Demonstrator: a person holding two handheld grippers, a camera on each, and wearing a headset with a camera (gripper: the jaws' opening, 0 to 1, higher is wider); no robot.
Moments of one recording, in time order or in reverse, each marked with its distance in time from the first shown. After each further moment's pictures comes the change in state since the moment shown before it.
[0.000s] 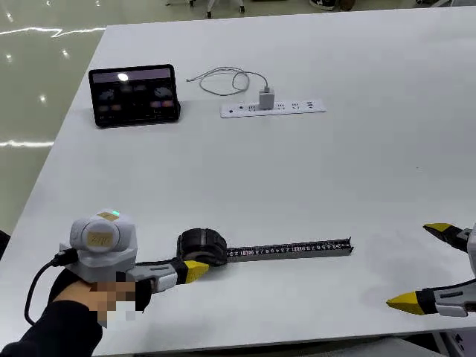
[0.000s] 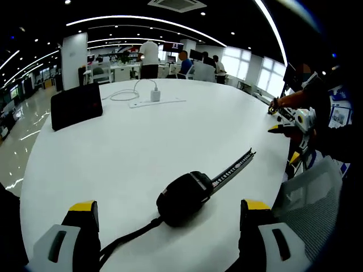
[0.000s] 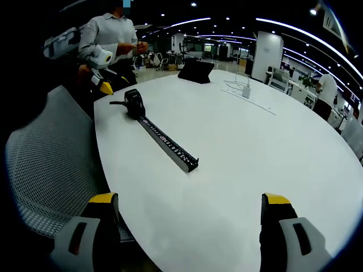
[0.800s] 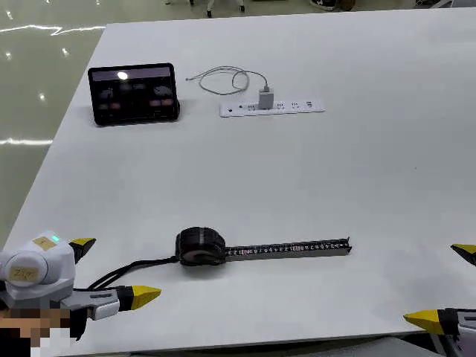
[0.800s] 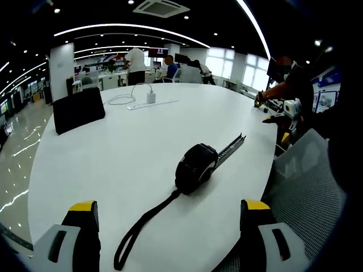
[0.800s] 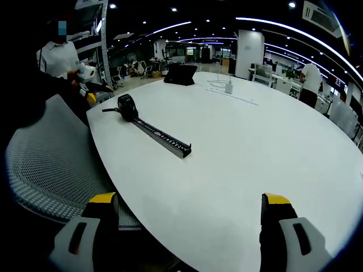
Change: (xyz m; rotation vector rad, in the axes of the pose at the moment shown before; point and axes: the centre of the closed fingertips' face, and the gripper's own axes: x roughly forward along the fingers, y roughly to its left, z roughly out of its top) left arm -0.051 0.031 -0.034 0.101 -0.044 -0.084; right arm -0.031 0.004 -0.026 0.112 -0.042 -0.083
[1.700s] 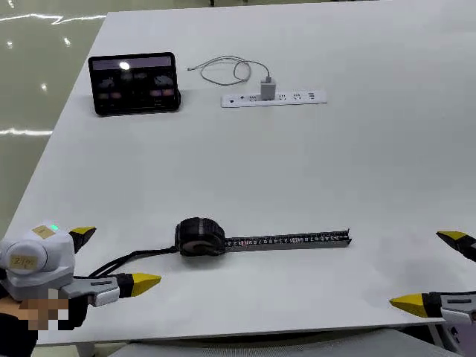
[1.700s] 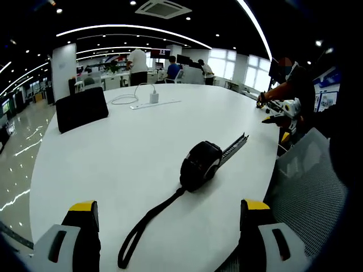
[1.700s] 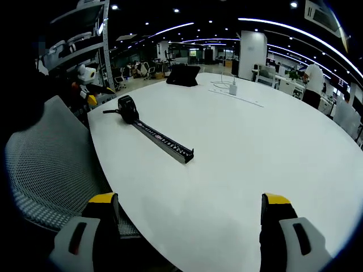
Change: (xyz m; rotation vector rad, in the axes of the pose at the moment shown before) left arm -0.003 0.007 -0.007 -0.002 -0.007 0.019; right arm 0.012 0.000 0.002 -0.002 -0.010 0.018
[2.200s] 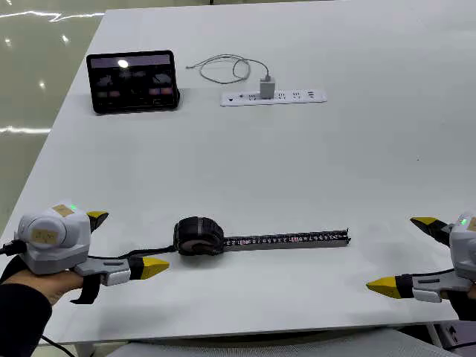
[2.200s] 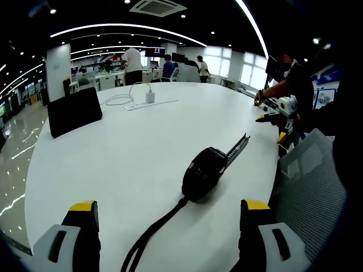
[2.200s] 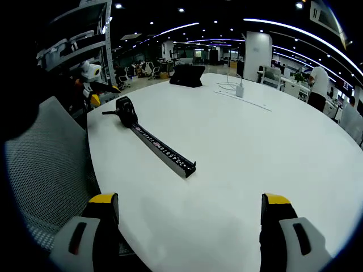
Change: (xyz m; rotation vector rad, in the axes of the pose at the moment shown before) left arm 0.022 0.003 0.012 0.015 0.010 -0.032; right arm 0.030 -0.001 0.015 -0.014 -0.006 0.032
